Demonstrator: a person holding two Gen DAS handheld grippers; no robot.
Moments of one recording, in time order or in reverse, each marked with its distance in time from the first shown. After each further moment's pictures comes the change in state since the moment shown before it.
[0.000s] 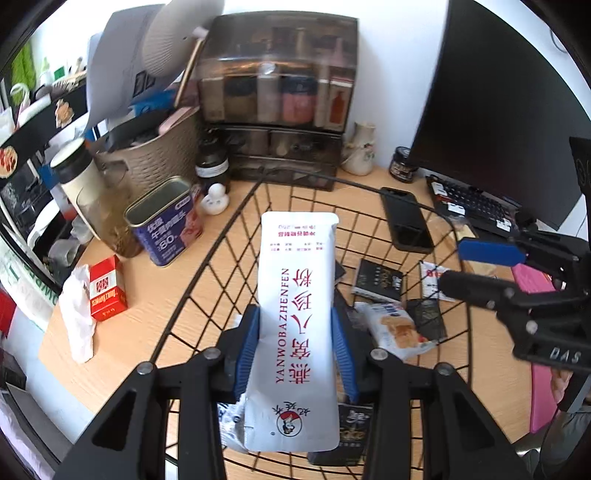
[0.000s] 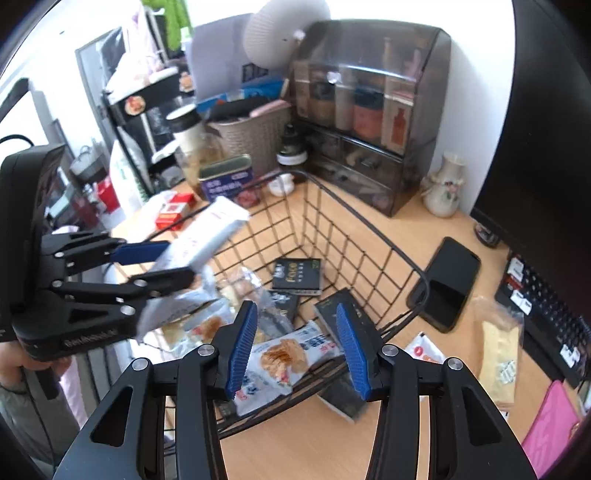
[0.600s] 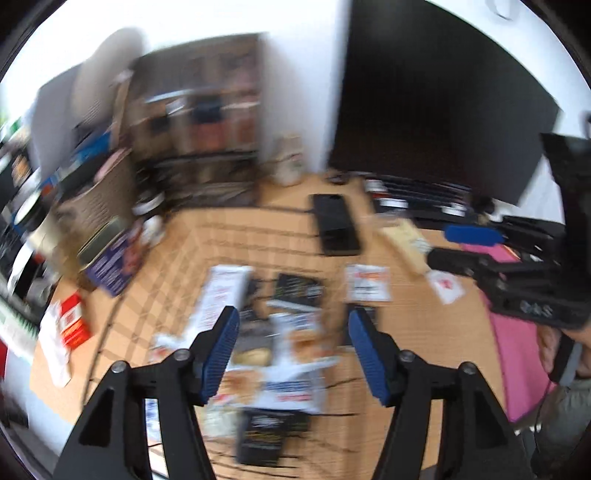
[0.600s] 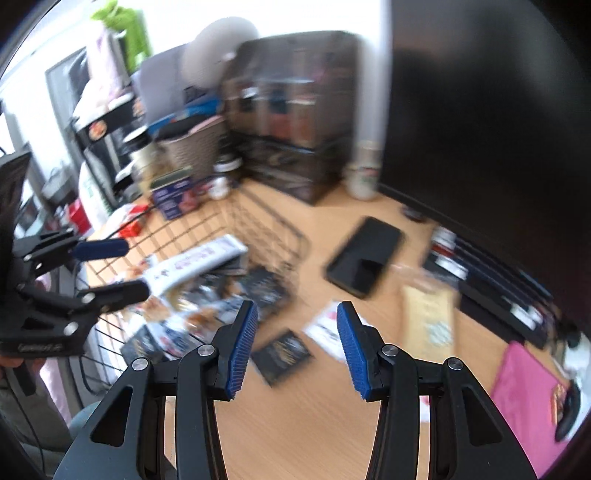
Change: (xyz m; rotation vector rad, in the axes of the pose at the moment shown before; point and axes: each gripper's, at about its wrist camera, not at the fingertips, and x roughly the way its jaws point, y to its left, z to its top) left arm -0.030 -0.110 0.003 0.173 -0.043 -0.106; right arm -0.074 -0.083 -0.047 0.124 -0.051 -0.127
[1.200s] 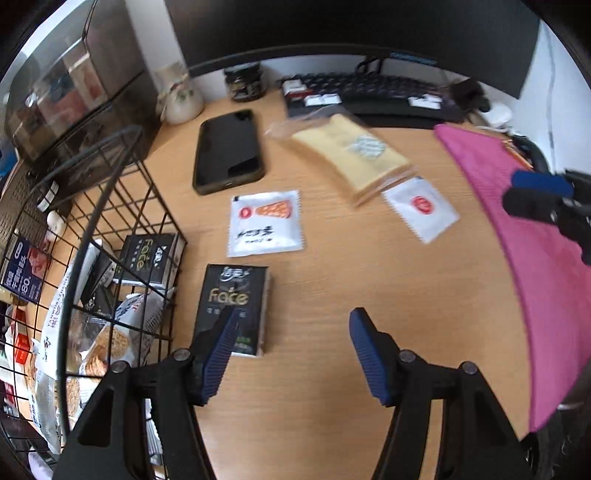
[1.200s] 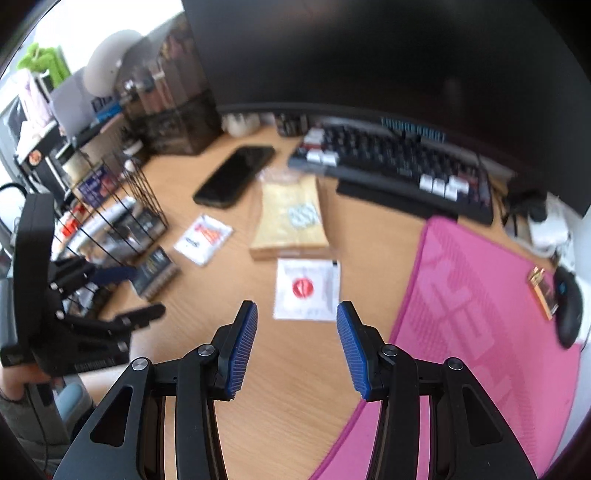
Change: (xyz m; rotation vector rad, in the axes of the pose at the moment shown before) left arm 0.139 -0.115 -0.031 0.138 0.240 0.053; right arm -0.004 -0.139 -0.113 0.224 0.106 -0.076
